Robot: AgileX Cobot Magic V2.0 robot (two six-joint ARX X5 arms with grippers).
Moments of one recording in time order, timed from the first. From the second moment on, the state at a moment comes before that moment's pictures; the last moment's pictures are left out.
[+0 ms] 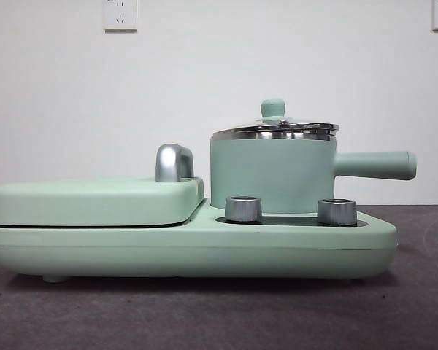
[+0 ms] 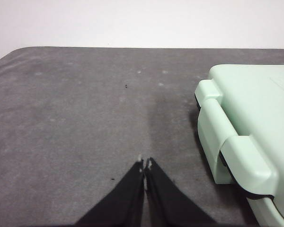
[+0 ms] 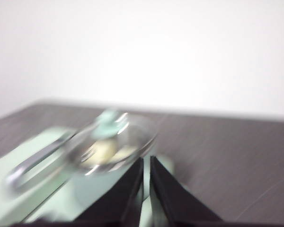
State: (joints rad) left arm -0.03 0.00 0.03 -0.18 -0.01 -0.01; right arm 0.15 0.04 0.34 -0.23 -0.24 0.12
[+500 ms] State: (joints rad) left arm -0.03 0.00 0.03 -0.18 -0.01 -0.01; right arm 0.00 0.01 0.02 -0.13 -0.05 0.04
